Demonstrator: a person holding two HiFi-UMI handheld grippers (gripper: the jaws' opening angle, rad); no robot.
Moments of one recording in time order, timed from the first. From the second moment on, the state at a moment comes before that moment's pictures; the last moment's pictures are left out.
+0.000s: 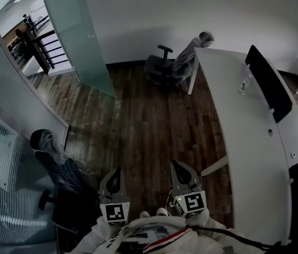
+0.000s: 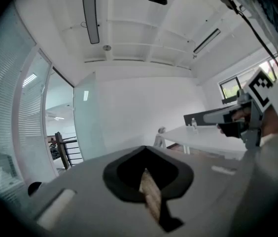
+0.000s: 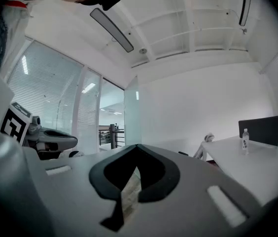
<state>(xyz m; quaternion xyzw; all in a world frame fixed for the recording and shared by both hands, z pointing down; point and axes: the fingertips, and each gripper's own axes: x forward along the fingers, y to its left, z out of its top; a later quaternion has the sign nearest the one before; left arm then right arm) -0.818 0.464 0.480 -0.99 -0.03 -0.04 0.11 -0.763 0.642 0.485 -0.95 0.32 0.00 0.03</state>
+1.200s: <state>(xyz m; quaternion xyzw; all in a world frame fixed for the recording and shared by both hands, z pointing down) -0.635 0.444 0.491 -0.99 -0.08 -0.03 0.13 -0.601 0.620 0.514 -0.96 0.28 -0.02 0.07</state>
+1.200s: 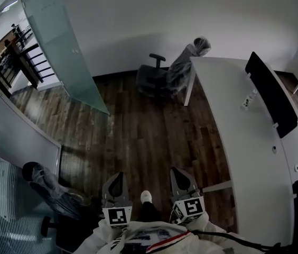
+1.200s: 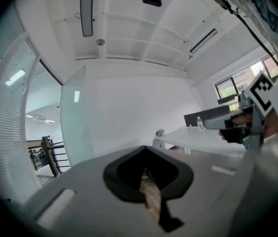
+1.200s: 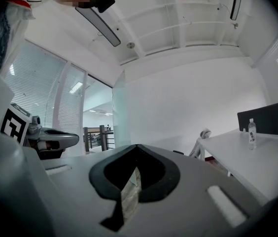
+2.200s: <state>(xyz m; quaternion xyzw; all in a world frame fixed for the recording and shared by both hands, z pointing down) -0.444 0.339 0.510 -0.99 -0.10 -0.04 0.11 -0.420 0.526 0.526 -0.96 0.26 -0.04 0.04</state>
